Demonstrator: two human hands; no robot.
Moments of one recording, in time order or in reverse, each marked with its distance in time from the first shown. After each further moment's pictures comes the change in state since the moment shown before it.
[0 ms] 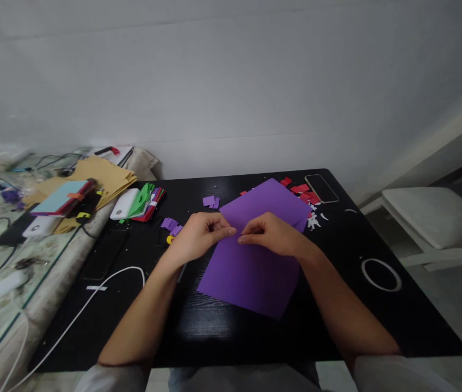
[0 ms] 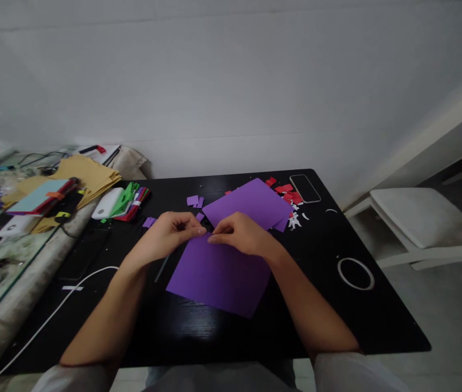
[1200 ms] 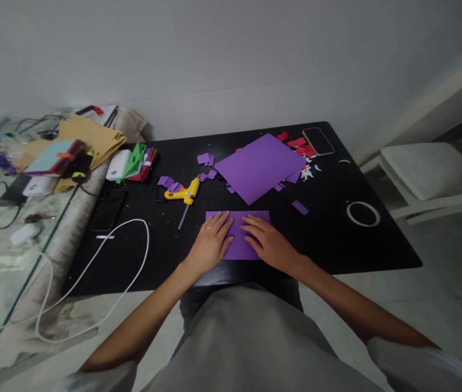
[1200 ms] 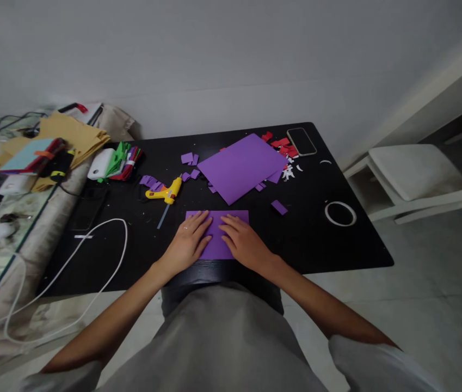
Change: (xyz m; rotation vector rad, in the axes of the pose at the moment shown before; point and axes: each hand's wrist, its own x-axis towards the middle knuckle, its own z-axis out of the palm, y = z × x) left_hand -0.106 -0.099 0.123 0.712 0.063 0.289; right_hand -0.102 0.099 0.115 -0.544 0.263 -0.275
